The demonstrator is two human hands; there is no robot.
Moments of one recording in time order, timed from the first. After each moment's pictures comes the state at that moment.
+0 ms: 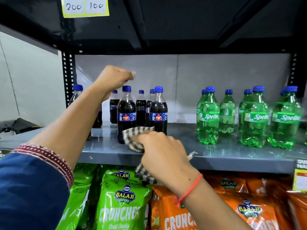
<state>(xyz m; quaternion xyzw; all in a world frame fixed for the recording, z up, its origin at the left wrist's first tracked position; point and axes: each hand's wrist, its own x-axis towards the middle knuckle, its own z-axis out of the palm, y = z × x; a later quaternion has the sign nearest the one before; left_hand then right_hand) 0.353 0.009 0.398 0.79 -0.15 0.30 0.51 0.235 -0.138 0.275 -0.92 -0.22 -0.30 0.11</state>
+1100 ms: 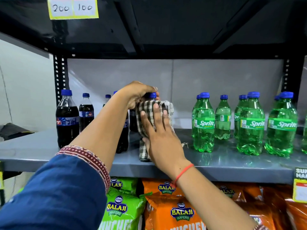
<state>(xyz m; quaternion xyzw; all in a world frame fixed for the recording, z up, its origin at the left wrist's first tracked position) 0.374 -0.064 0.395 0.76 -0.16 0.07 0.62 0.332 -0.166 0.262 -0.88 -0.20 -0.42 0.04</state>
